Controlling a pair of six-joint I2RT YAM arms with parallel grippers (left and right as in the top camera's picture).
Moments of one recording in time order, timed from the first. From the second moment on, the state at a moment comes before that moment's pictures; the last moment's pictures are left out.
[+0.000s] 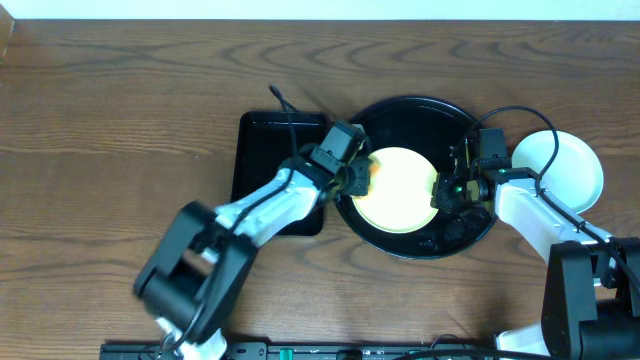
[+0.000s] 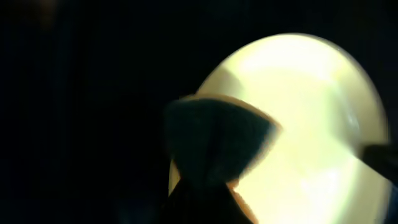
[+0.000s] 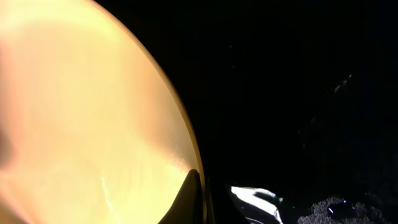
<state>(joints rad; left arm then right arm) -0.61 1.81 1.09 -0.26 0.14 -0.51 0.10 1.66 0.84 -0.46 -0.21 0.33</state>
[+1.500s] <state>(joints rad) -0.23 1.90 1.10 -0.43 0.10 -0.17 -0.04 1.25 0.91 -0.43 0.70 0.13</state>
